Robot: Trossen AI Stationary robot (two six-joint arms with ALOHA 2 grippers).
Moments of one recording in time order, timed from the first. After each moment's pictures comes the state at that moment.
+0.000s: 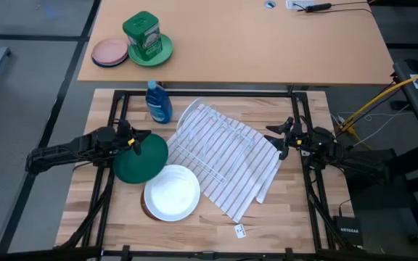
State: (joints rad) left arm 0.20 0.03 0.12 -0.38 -0.34 -0.49; right arm -0.32 0.00 0.01 0.03 -0.04 0.15
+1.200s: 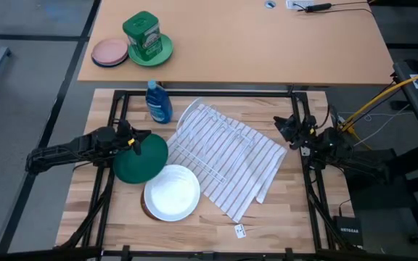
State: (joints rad) left arm 0.20 0.03 0.12 -0.38 -0.34 -0.49; right arm -0.32 0.00 0.01 0.35 0.04 0.59
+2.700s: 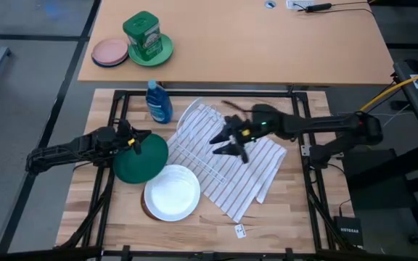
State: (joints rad) left arm 0.20 0.03 0.12 -0.38 -0.34 -0.52; right arm -0.06 1.39 1.09 0.08 -0.41 0.30
